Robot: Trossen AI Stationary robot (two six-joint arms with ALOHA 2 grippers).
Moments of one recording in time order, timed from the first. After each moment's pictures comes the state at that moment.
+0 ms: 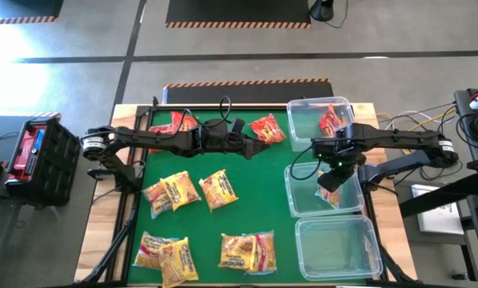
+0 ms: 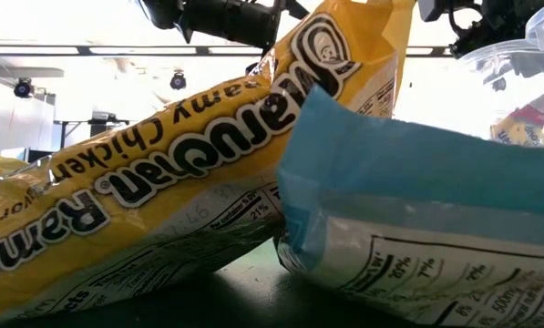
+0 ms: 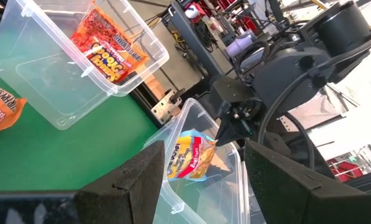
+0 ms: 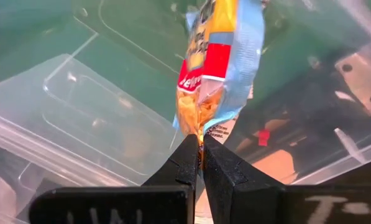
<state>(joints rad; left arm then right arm) 0.14 1.64 1.16 0.31 0.04 -0.87 -0.11 1.15 1.06 -1.57 -0.37 0.71</state>
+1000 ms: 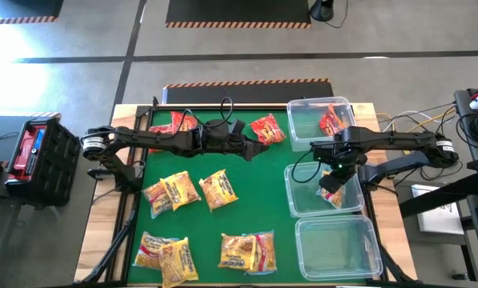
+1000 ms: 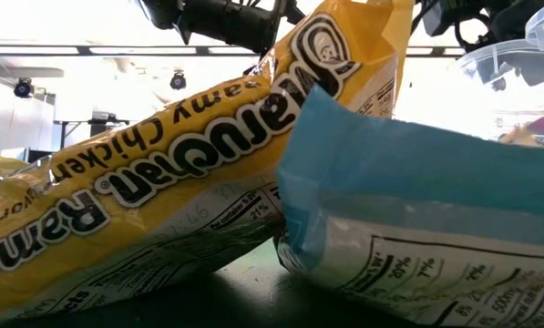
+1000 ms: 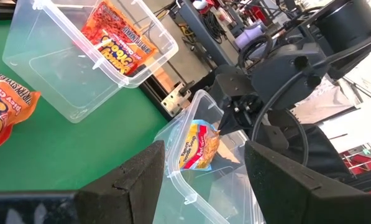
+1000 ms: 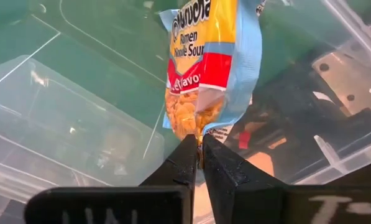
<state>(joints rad) 0.14 1.64 1.15 0.27 0.04 -0.85 -0.11 1.15 1.00 -1.57 -0.31 0.70</state>
